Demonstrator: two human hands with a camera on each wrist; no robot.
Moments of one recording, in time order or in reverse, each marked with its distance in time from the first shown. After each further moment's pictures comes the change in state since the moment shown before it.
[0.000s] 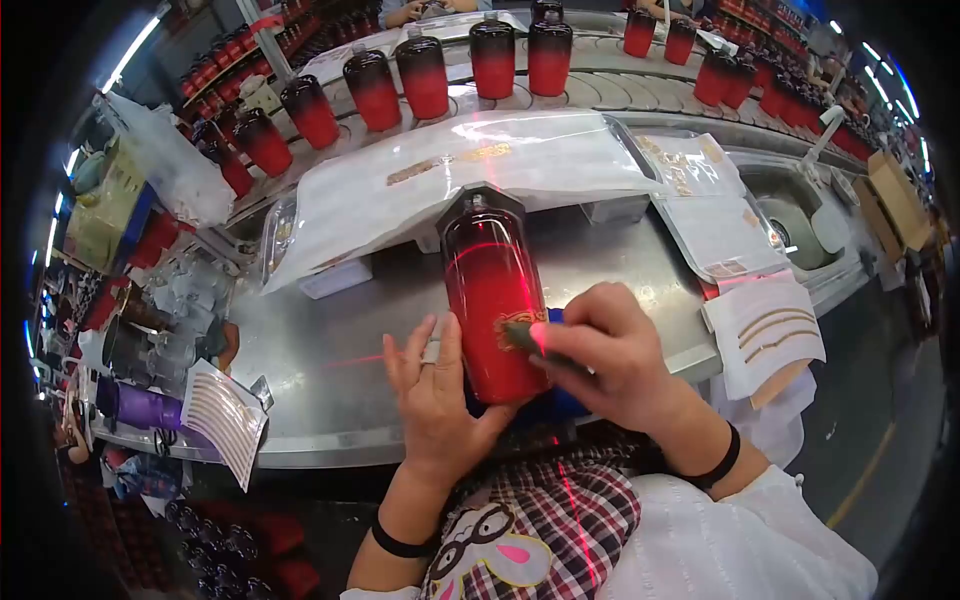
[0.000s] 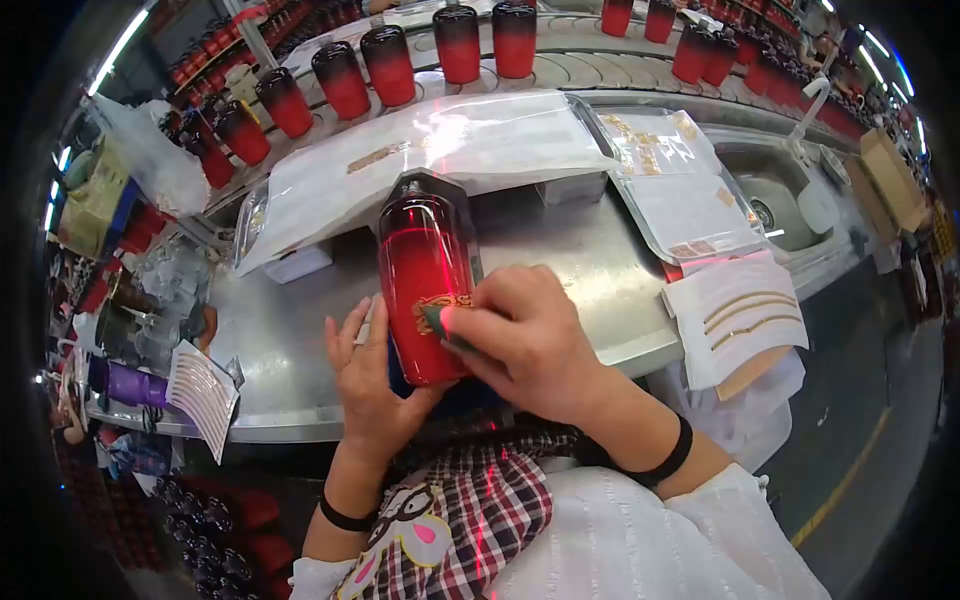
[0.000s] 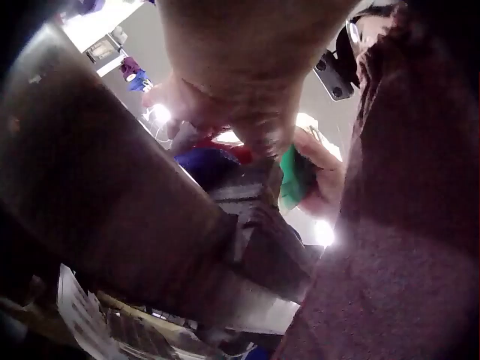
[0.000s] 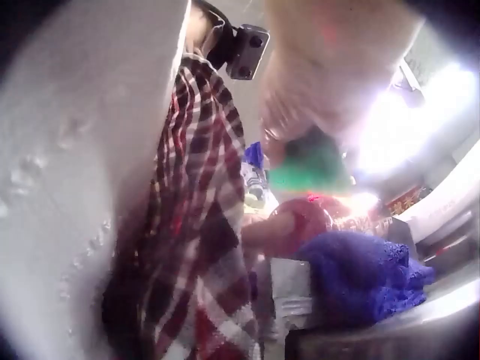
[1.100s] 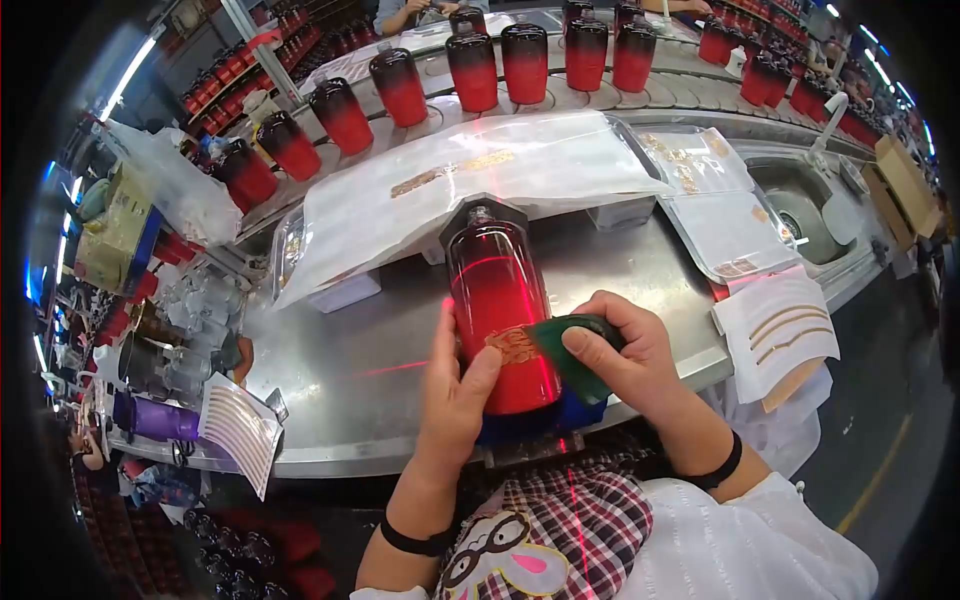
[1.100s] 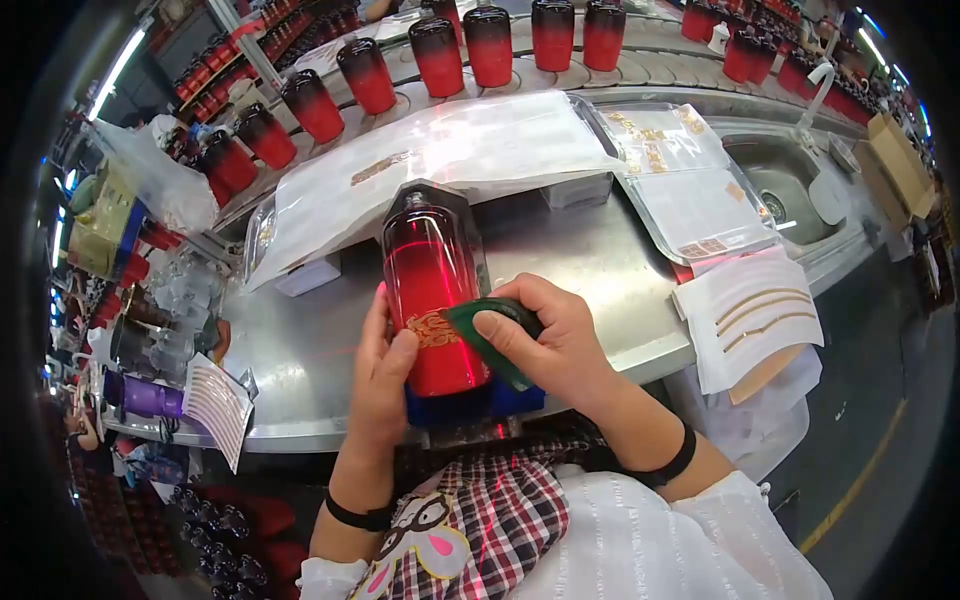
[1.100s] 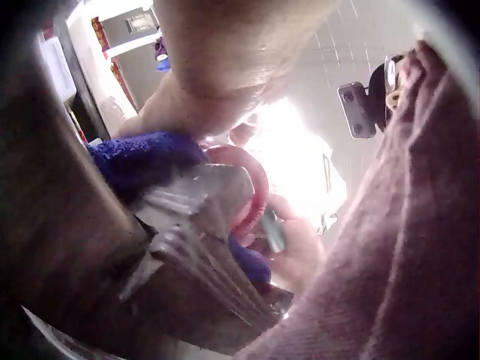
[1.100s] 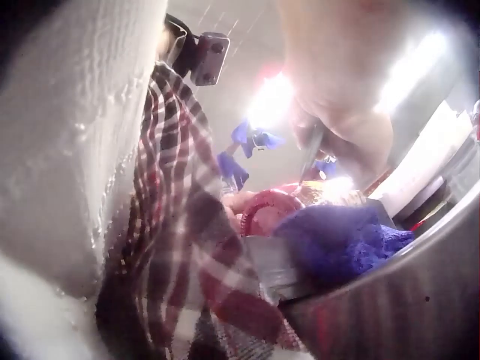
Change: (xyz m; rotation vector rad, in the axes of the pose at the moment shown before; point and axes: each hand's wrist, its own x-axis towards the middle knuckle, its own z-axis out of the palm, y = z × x) left_hand 0.028 0.005 0.011 -1.279 -0.090 -0.539; right_hand -0.014 0.010 0.004 0.756 0.048 0.699
